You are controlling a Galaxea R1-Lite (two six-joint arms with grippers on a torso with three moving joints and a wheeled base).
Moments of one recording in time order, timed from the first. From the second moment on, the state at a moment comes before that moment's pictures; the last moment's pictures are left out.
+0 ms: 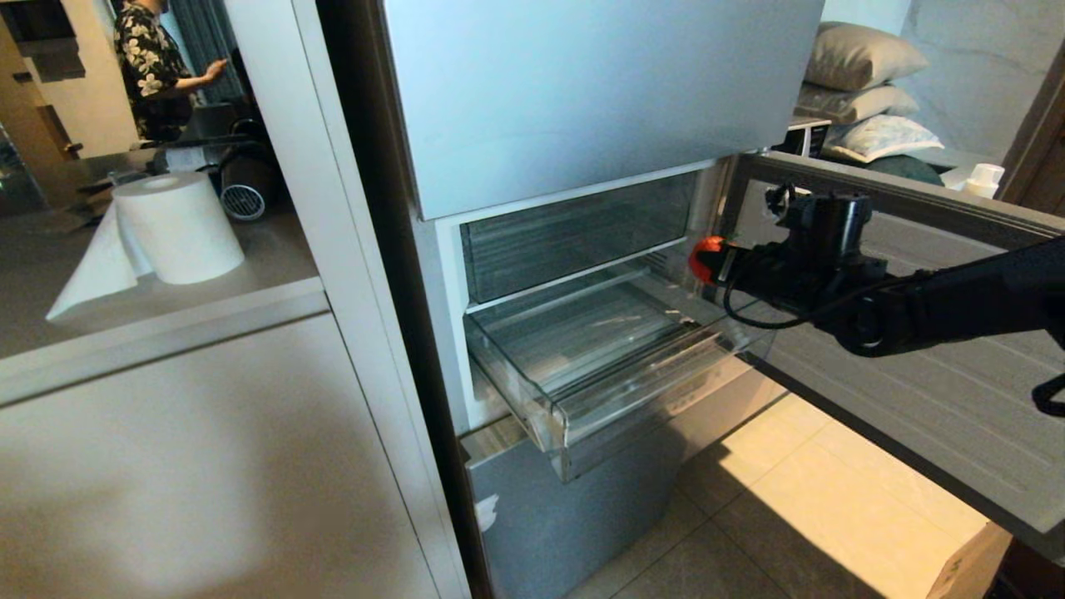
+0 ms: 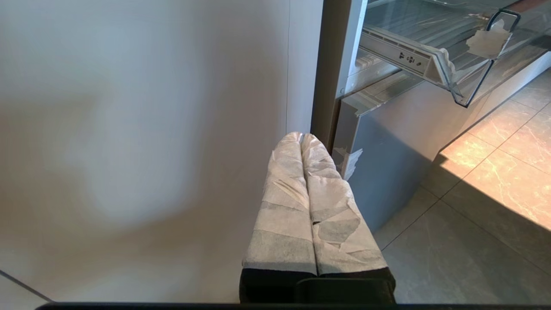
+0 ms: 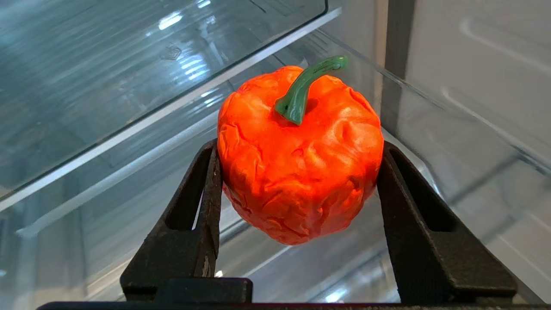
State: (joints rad) left arm 0.00 0.00 0.00 0.00 0.00 0.00; right arm 0.20 2.15 -1.49 -0.53 -0.08 0.27
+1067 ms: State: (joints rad) left arm 0.00 0.00 0.00 0.00 0.00 0.00; right arm 0.22 2.31 -1.66 -0.52 -0.08 0.27
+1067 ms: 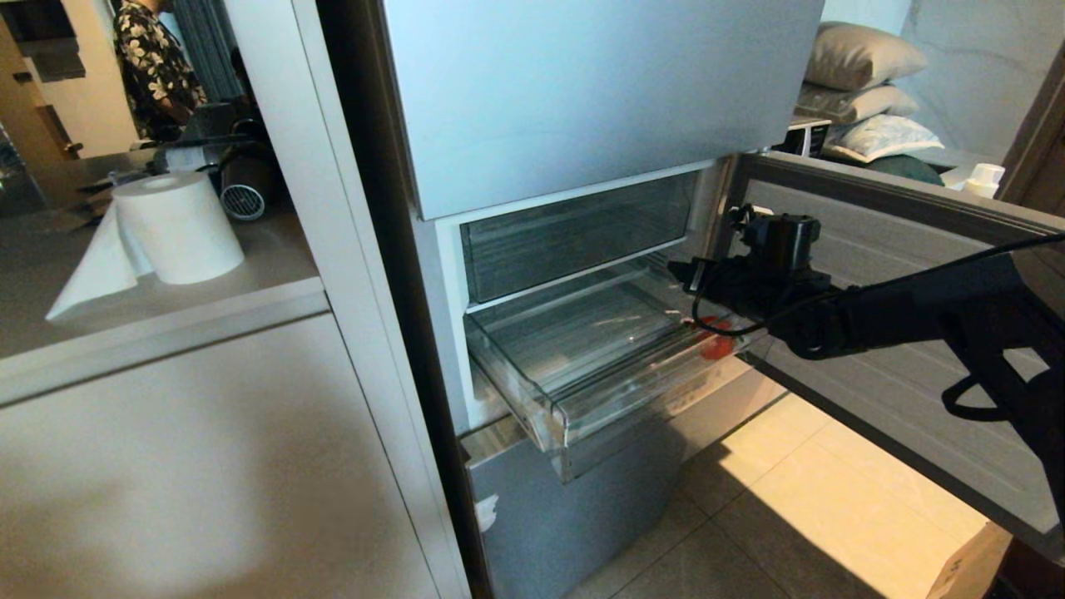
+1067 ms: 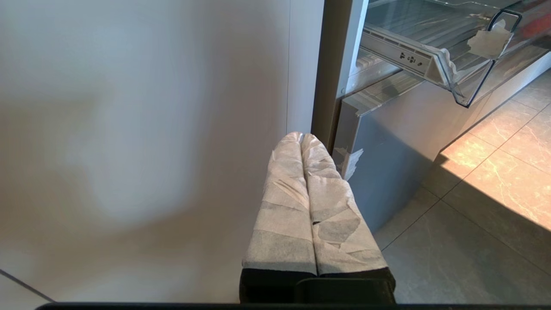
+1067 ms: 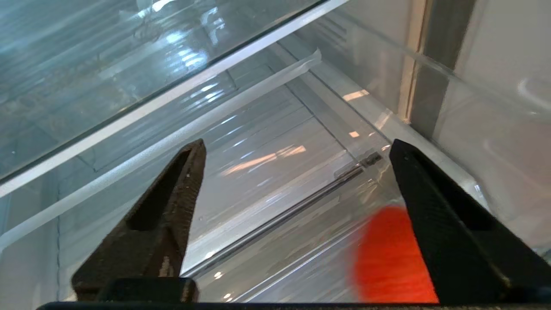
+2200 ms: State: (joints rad) left arm 0.00 0.00 0.00 0.00 0.00 0.00; right arm 0.00 1.17 -1.00 -0.34 -0.29 0.22
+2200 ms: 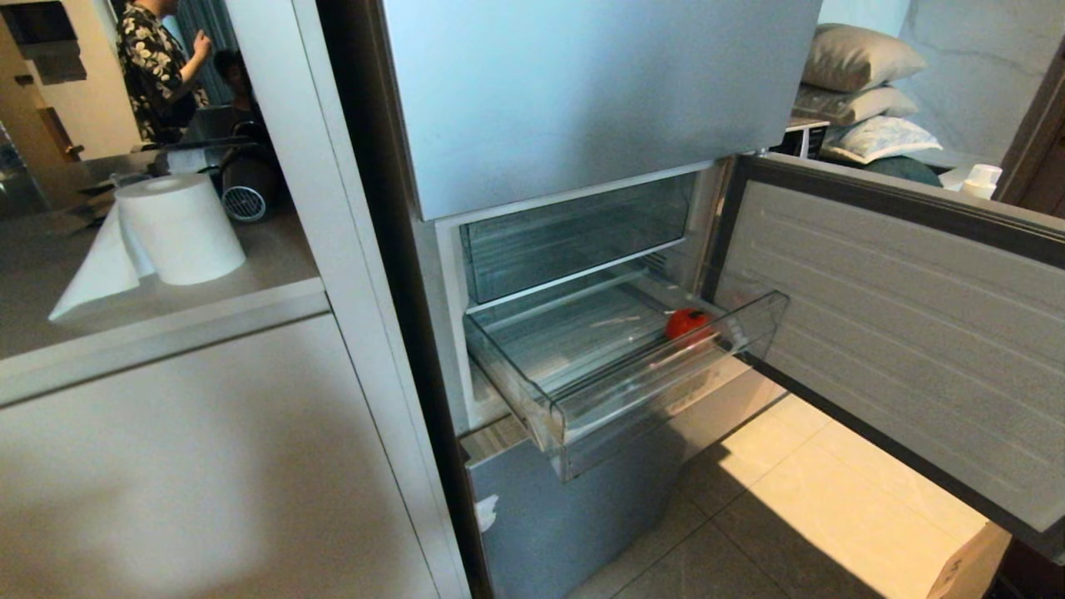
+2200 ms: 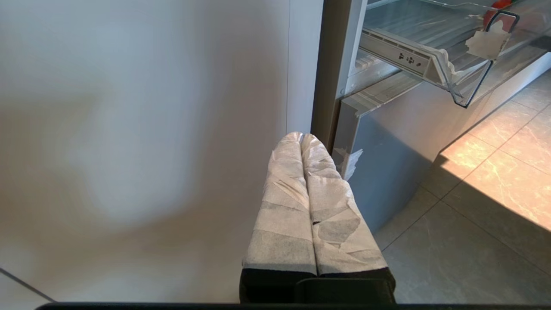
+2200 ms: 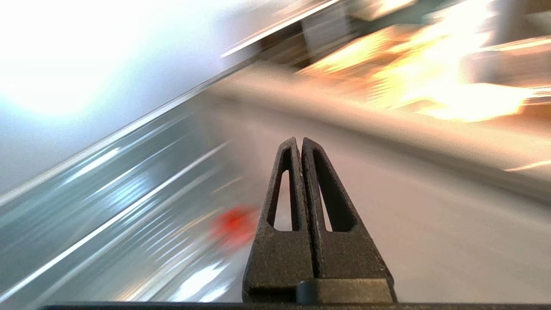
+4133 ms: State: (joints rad) left arm 0.00 0.00 0.00 0.00 0.00 0.00; right arm -1.14 1.88 -1.01 -0.53 0.05 0.13
